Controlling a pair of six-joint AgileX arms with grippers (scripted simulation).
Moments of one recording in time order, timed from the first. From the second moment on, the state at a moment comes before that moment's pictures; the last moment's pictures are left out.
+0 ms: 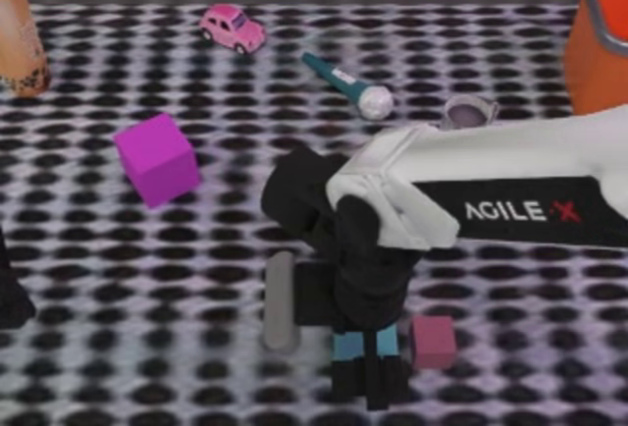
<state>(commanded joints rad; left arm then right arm) 0.02 0.00 0.00 0.00 0.00 0.00 0.87 2.09 1.36 -0.83 0.00 -0.70</state>
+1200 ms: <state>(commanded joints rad) 0.02 0.00 0.00 0.00 0.00 0.00 0.87 1.99 1.51 -1.08 0.00 -0.70</state>
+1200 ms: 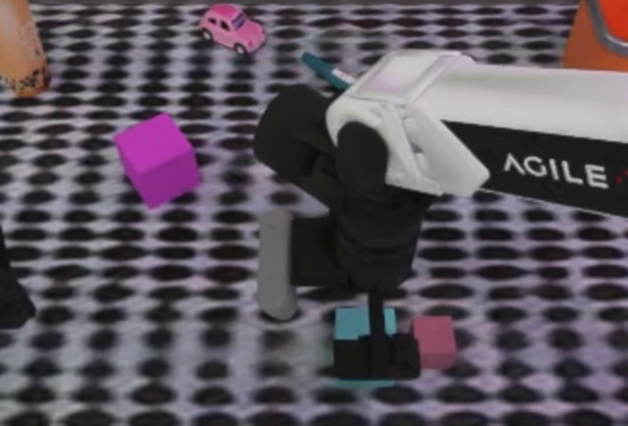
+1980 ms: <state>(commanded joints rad) -0.11 0.50 0.48 -0.40 0.06 0.19 0.67 1.57 1.21 -0.81 -0.04 -0.57</state>
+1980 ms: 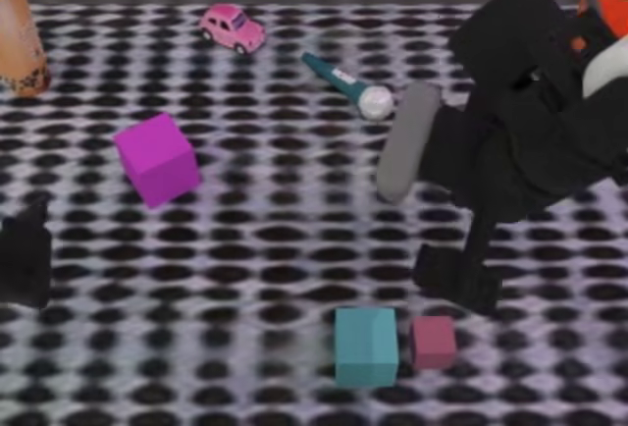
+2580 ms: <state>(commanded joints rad) -0.23 1.64 1.26 -1.11 0.07 0.52 0.28 0.66 0.53 -0.36 -0.06 -0.26</state>
